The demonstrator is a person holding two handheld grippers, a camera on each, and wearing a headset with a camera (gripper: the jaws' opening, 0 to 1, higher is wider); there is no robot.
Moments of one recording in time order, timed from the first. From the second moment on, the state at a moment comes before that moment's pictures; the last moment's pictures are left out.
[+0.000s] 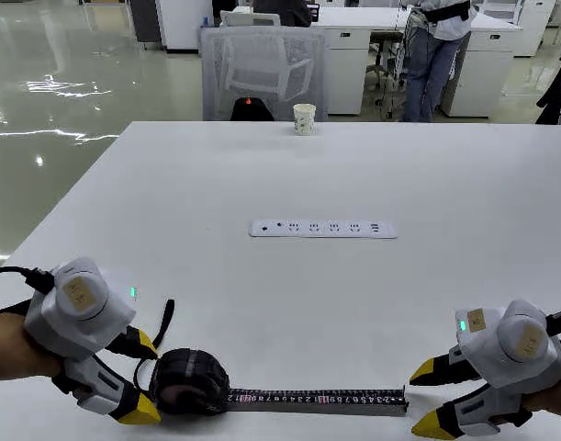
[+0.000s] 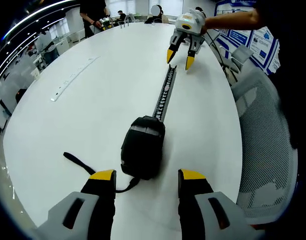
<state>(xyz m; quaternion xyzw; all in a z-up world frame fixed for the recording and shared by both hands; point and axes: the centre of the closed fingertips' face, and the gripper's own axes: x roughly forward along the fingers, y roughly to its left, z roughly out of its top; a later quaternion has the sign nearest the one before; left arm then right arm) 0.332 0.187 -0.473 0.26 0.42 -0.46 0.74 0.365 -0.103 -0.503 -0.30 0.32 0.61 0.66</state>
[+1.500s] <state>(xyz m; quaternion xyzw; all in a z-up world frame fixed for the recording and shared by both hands) 0.285 0.166 -0.460 0.12 0.34 -0.35 0.87 0.318 -0.105 -0.485 -0.20 0.30 0.52 0.77</state>
